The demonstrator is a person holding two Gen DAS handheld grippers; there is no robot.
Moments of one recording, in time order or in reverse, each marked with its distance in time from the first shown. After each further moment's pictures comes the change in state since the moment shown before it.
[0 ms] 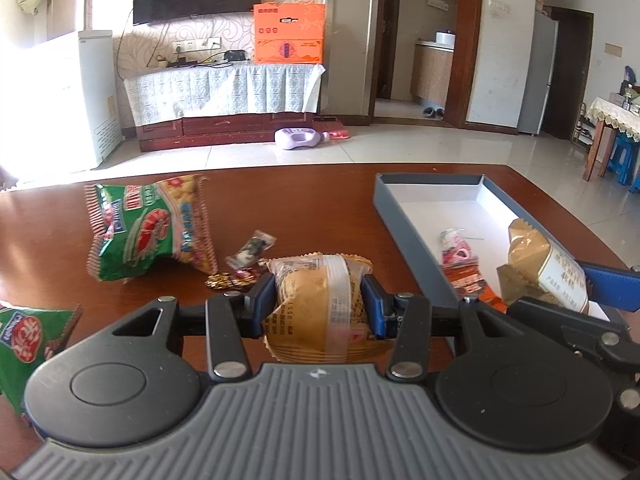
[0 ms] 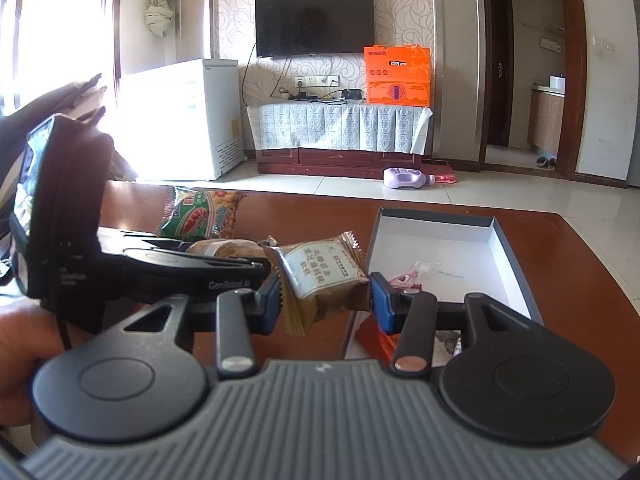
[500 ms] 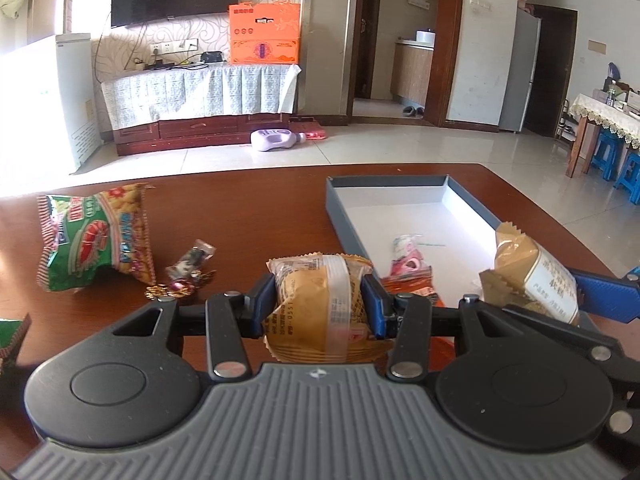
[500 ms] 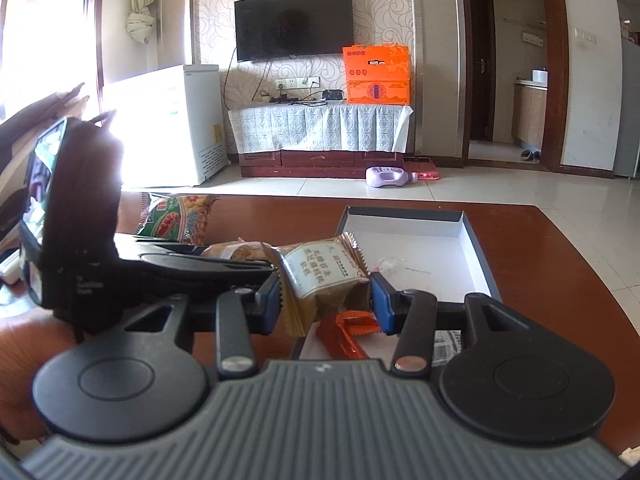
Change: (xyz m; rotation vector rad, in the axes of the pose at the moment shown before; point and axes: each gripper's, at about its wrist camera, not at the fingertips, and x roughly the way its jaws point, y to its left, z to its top) left arm 0.019 -0.042 0.007 0.016 0.001 -0.057; right arm -0.006 -0.025 -0.002 0.038 -0.006 -0.041
